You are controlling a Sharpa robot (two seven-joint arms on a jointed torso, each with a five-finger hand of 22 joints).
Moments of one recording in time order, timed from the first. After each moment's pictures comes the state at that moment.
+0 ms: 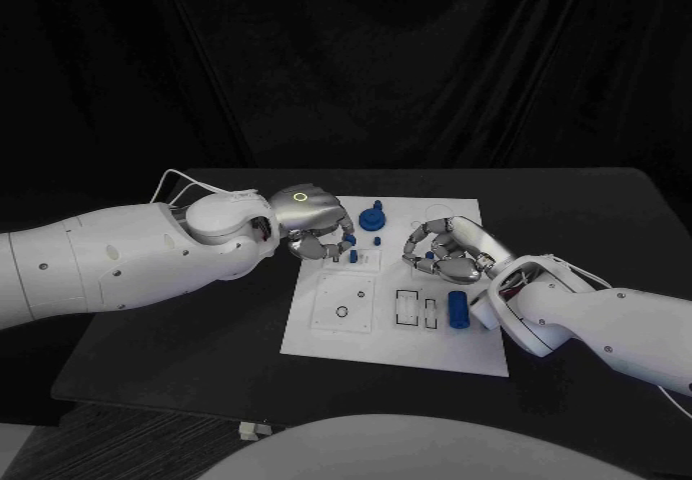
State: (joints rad) left arm 1.29 -0.86 -0.21 1.54 -1.73 -0.31 0.13; left_hand 1.27 -0.11 0.51 0.15 0.52 0.99 0.11 0.17 0.56 1.46 0.00 1.55 1.31 1.46 -0.04 1.56 1.30 0.02 1.47 0.06 1.46 1.29; right arm 1.12 -0.80 -0.21 1.60 -0.96 -0.56 0.16; right_hand 1.41 -0.06 0.19 0.17 0.40 0.77 0.08 0.61 0.48 1.47 -0.01 1.58 1.32 1.47 -0.07 1.50 1.31 0.04 1.45 0.04 1.37 1.30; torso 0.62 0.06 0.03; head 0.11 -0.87
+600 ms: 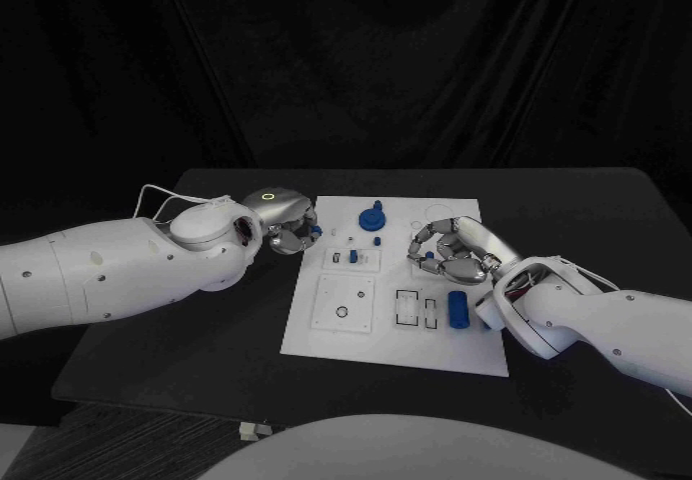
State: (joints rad) left arm 1.25 -0.90 -0.21 1.54 -1.61 -0.30 -0.16; left_hand 1.25 -0.09 0.50 0.14 0.53 1.00 0.11 0.16 0.56 1.46 0.00 1.55 1.31 1.46 -0.04 1.56 1.30 0.02 1.47 0.06 1.46 1.29; right arm 1.13 -0.82 -0.21 1.61 -0.96 -0.57 0.15; right_hand 1.41 -0.06 0.19 0.17 0.41 0.77 0.08 0.63 0.48 1.47 -0.01 1.58 1.32 1.47 -0.07 1.50 1.31 0.04 1.45 0.04 1.37 1.30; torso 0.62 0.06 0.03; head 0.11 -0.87
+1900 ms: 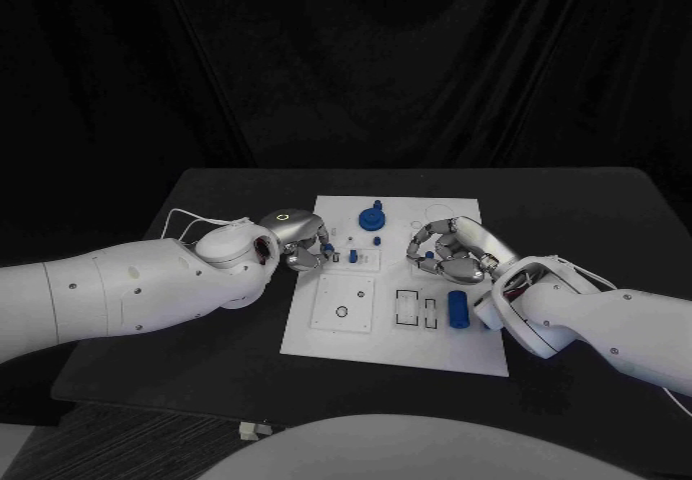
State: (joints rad) left arm 1.17 -0.82 -0.21 1.48 -1.56 -0.34 -0.19; left_hand 1.22 -0.08 0.48 0.12 0.53 1.01 0.10 0.15 0.56 1.46 0.00 1.55 1.31 1.46 -0.04 1.56 1.30 0.02 1.47 0.06 1.45 1.29; right arm 1.13 -0.81 -0.21 1.61 -0.96 -0.56 0.15; right_hand 1.42 -0.04 0.19 0.17 0.44 0.77 0.07 0.63 0.47 1.47 -0.01 1.58 1.32 1.47 -0.07 1.50 1.31 0.04 1.45 0.04 1.37 1.30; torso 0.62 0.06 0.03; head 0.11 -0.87
